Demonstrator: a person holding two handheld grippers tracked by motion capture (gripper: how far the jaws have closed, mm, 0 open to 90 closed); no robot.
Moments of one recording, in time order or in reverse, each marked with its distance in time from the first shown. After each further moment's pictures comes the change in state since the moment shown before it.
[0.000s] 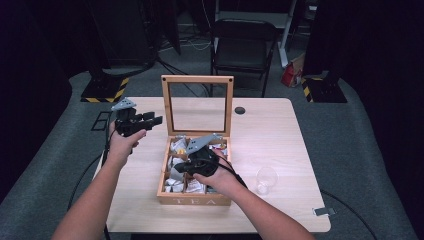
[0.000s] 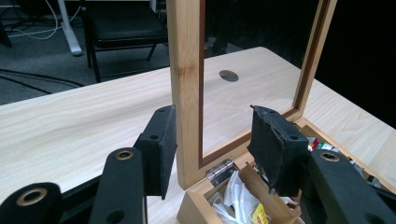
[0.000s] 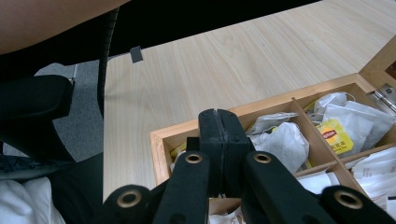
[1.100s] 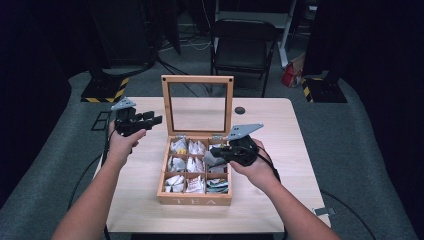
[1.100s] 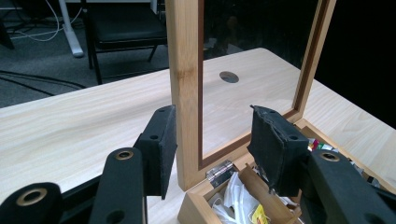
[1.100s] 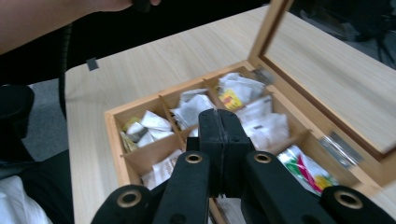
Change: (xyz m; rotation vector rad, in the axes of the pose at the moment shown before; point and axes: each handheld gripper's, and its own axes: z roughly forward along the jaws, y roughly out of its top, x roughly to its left) left arm -0.001 0.002 -0.002 -0.003 0.004 0.003; right arm -0.028 -0.022 -0.097 -0.067 -0.184 0.067
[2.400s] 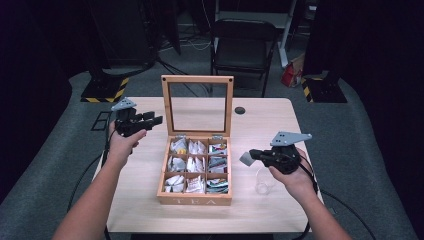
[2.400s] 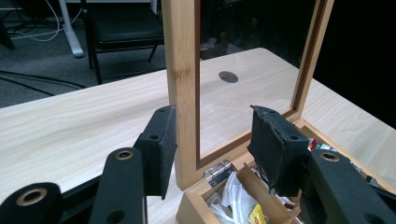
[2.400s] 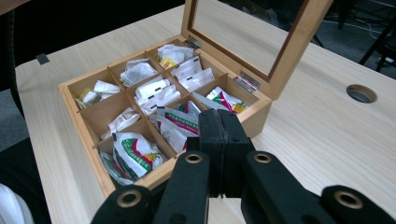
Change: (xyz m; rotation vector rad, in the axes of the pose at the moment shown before) left arm -0.003 0.000 -0.001 0.001 0.003 0.004; right arm -0.022 -0.055 -0.084 -0.028 -0.183 0.088
